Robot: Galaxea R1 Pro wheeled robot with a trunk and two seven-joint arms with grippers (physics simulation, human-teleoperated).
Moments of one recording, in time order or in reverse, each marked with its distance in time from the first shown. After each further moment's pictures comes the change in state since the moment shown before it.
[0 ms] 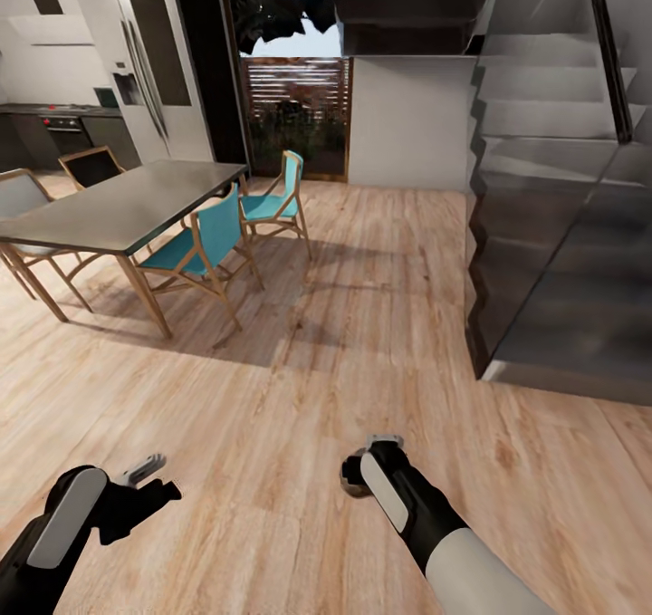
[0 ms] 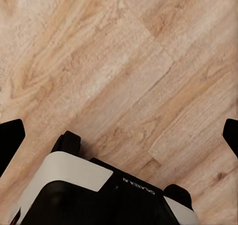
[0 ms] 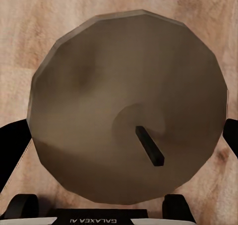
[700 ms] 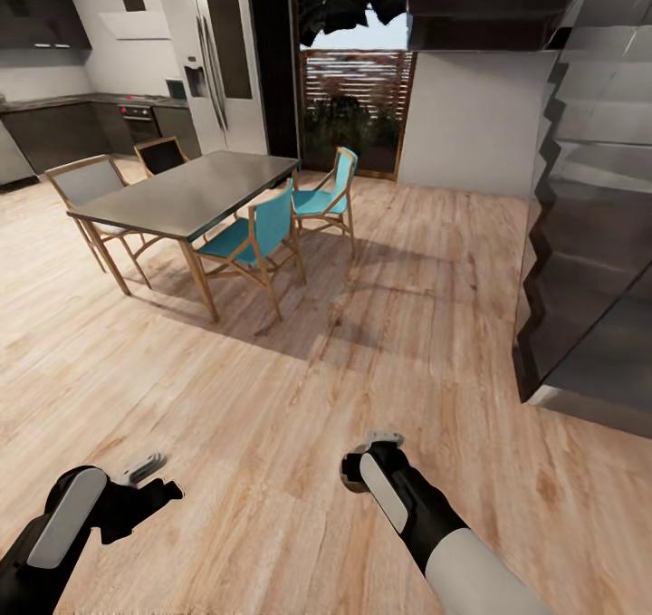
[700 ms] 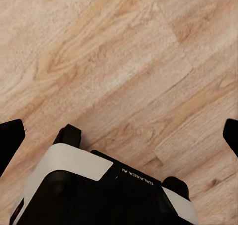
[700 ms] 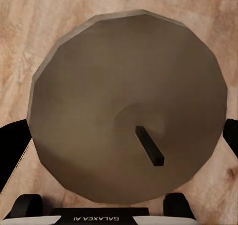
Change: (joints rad) left arm 0.000 0.000 0.000 0.000 0.000 0.002 -0.010; right arm 0.000 0.000 0.005 0.000 0.001 -0.036 -0.001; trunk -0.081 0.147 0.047
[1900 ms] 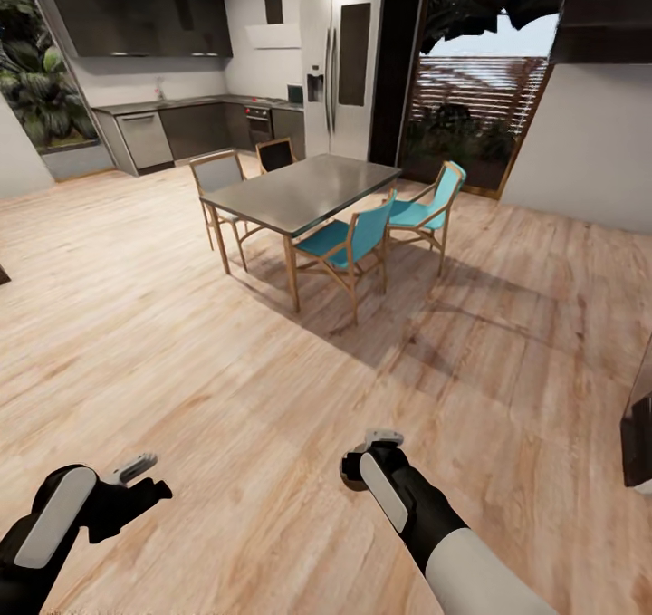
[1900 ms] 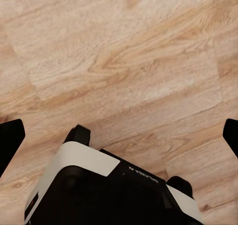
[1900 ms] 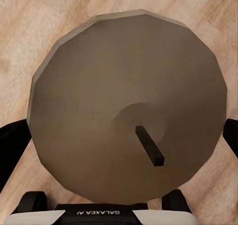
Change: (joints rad) left arm 0.000 0.040 -0.003 0.000 0.006 0.003 -0.003; right arm 0.000 0.000 0.001 -0.005 -0.003 -0.006 -0.006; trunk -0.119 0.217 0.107
